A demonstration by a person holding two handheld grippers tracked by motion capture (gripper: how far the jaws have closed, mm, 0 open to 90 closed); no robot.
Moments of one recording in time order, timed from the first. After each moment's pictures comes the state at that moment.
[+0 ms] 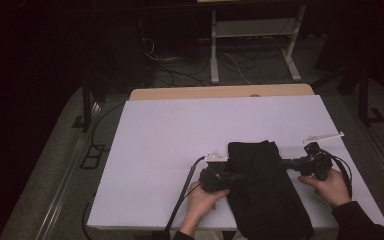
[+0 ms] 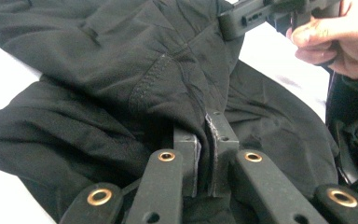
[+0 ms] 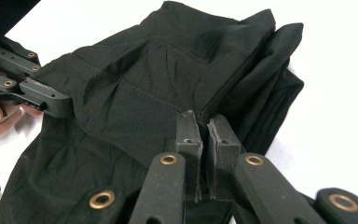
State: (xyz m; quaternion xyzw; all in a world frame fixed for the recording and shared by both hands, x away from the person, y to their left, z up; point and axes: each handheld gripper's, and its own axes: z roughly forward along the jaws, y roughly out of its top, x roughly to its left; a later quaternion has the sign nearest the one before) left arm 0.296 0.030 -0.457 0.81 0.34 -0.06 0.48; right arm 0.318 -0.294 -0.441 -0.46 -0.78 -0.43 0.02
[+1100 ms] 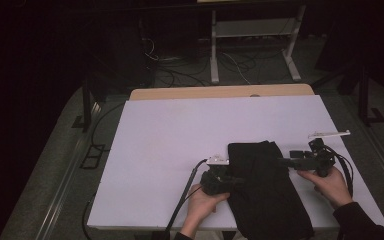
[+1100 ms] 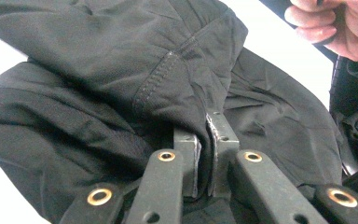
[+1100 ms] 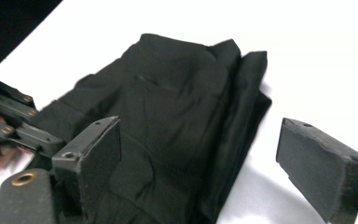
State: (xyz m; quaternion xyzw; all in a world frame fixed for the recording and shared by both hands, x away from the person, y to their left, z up) left arm 0.293 0.028 -0.465 0.81 0.34 -0.06 0.47; right arm 0.327 -0.304 -0.439 -0.48 -0.74 -0.46 0.00
